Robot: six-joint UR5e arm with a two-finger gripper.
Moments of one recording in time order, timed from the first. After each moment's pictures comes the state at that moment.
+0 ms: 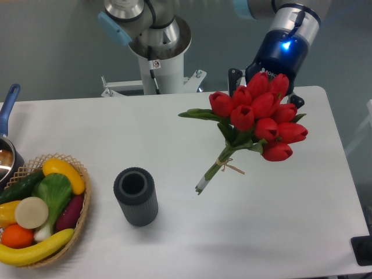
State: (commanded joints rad) arm 2.83 -1.73 -1.62 -0.78 0.43 0.82
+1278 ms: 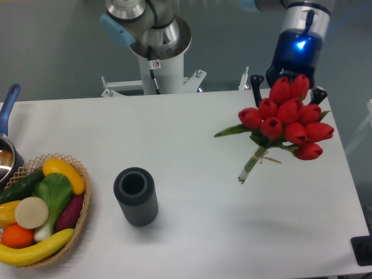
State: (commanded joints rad) arm 2.88 -1.68 -1.72 -0.78 0.84 1.04
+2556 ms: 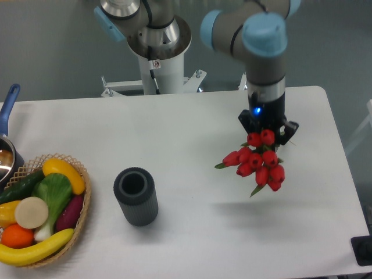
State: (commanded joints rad) arm 2.61 -1.89 -1.74 -0.83 1.73 1.27
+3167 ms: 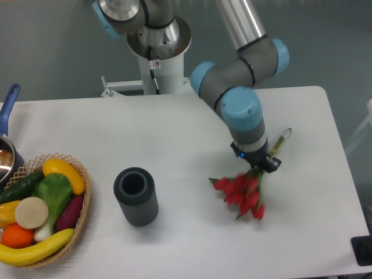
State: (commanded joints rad) arm 2.55 -2.05 -1.68 -0.83 1.85 1.23
